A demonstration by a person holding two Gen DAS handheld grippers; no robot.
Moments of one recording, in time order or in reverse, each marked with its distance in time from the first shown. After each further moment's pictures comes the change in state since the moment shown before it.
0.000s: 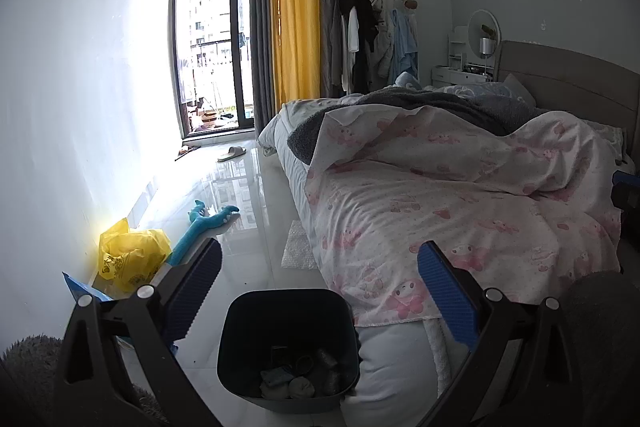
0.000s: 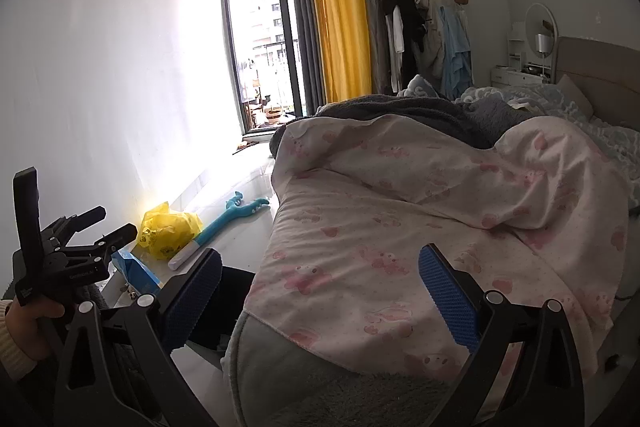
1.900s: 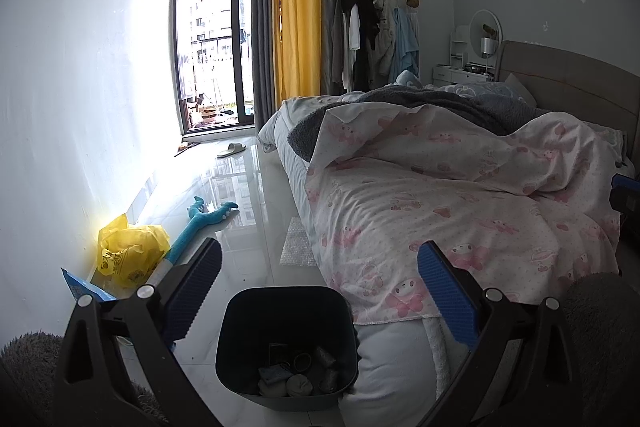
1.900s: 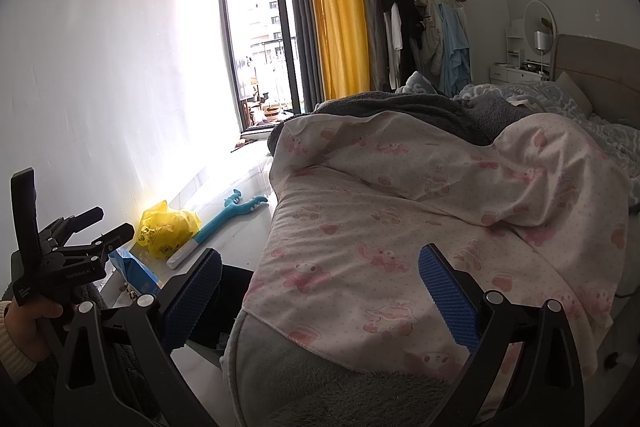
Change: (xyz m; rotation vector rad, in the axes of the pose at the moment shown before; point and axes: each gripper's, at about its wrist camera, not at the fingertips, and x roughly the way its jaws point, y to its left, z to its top) left arm -0.001 0.001 0.000 -0.011 0.004 -0.003; right arm 0.001 -0.003 0.001 -0.001 0.006 0.002
